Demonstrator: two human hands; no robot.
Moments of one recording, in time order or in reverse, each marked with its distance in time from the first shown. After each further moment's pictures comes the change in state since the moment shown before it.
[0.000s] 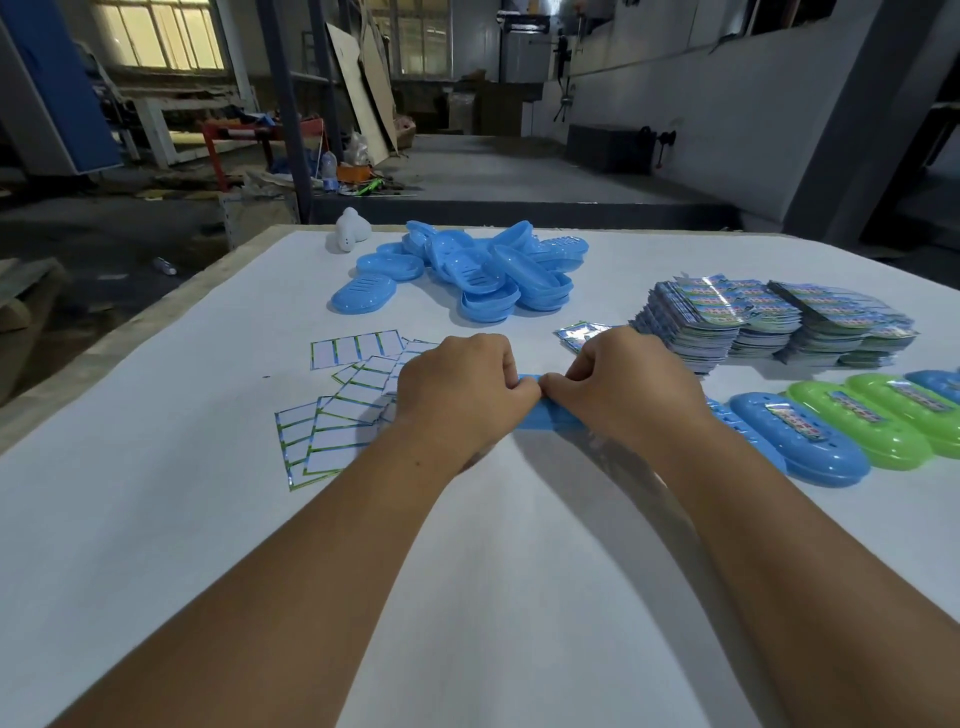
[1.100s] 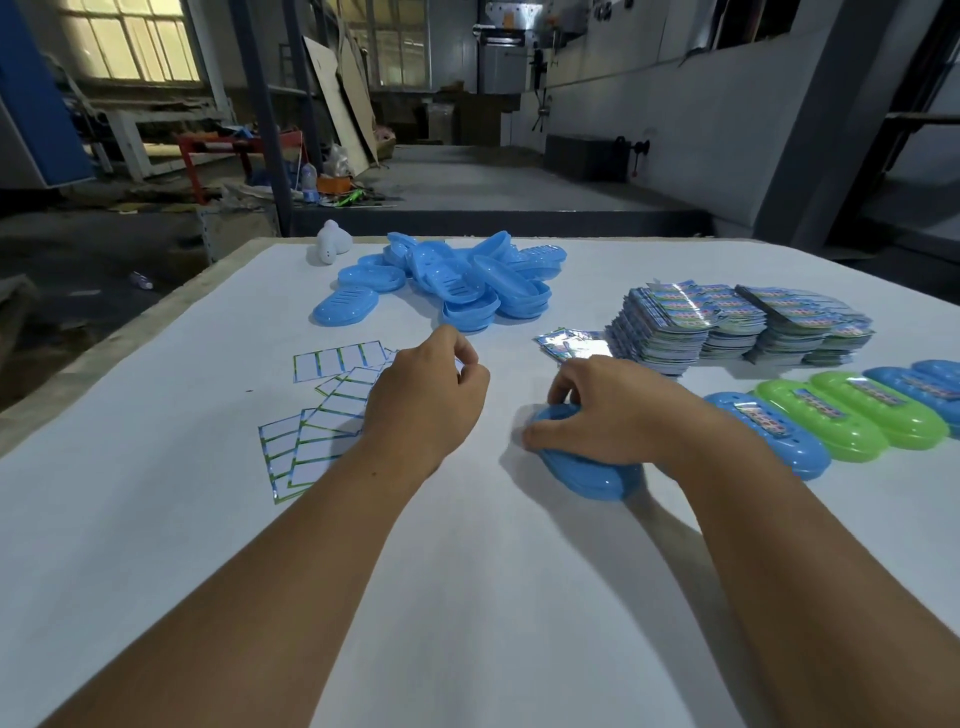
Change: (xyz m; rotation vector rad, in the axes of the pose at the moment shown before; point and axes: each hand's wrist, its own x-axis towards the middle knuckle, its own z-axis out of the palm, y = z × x) left_hand -0.003 -0.011 -0.005 -0.227 0.054 -0.028; right_hand -0.014 0.008 -0.024 -0.138 -0.289 -0.162
